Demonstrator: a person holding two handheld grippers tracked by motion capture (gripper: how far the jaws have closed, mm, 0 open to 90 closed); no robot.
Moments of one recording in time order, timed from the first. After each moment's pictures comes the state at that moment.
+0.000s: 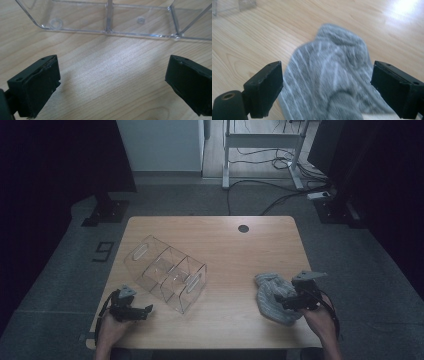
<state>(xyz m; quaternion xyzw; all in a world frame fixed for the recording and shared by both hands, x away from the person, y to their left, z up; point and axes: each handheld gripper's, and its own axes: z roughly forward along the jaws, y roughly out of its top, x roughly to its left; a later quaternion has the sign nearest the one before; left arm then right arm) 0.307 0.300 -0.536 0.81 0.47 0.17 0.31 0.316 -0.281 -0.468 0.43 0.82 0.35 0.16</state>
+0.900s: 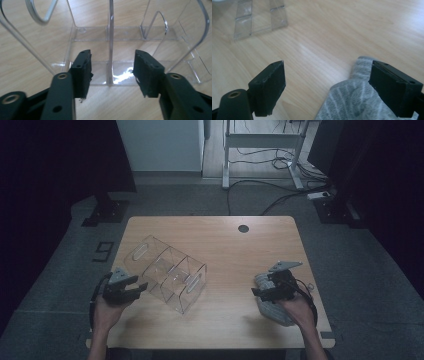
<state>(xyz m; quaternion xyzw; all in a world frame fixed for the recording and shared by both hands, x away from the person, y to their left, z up) 0.326 0.296 -0.468 0.80 0.42 0.21 0.37 0.338 -0.219 -0.453 0.40 0.83 0.37 0.11</state>
